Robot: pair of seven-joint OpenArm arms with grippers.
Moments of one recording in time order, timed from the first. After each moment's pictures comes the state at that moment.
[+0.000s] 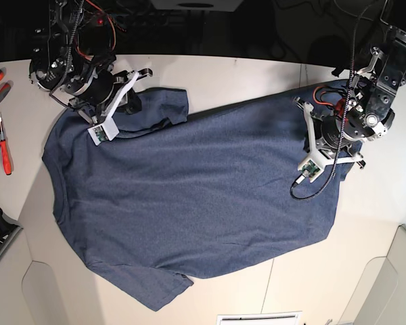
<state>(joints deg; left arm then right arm) 6.9 -31.0 15.2 93.3 -11.2 -14.3 39.0 -16.8 7.3 1.8 97.9 17.5 24.4 -53.2</state>
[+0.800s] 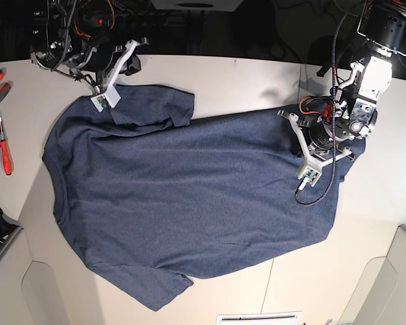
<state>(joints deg) 2.6 -25.1 14.8 77.6 -11.6 -15.4 32.2 -25.7 10.4 1.8 97.7 21.2 24.4 -63.1</state>
